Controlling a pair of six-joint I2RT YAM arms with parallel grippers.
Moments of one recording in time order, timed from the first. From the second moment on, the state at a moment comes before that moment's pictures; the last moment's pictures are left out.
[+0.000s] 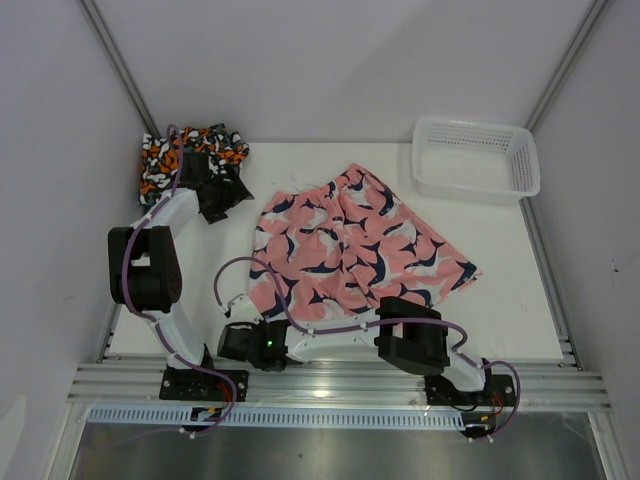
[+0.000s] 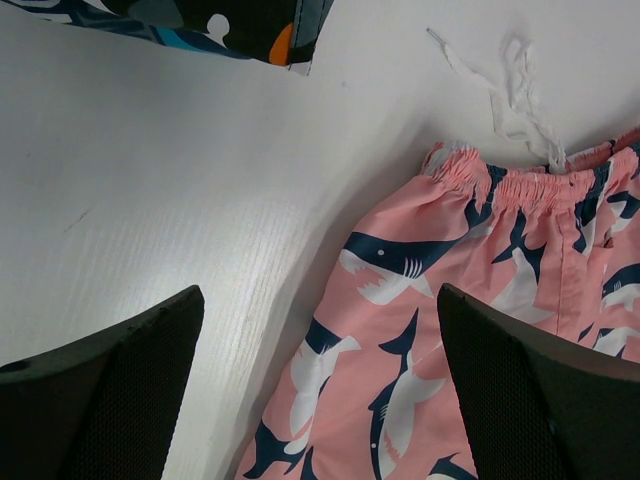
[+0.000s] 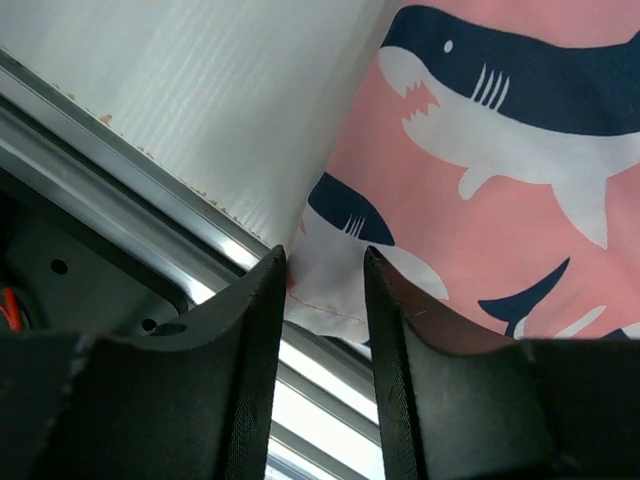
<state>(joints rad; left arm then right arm) 0.03 1.81 1.30 -0.36 0.19 -0.57 1.50 2.17 1.63 -0.53 0.43 0.68</state>
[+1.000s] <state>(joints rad) -0.08 1.91 1.37 -0.37 0.17 -0.57 1.59 1.77 1.17 -0.48 0.55 0.95</state>
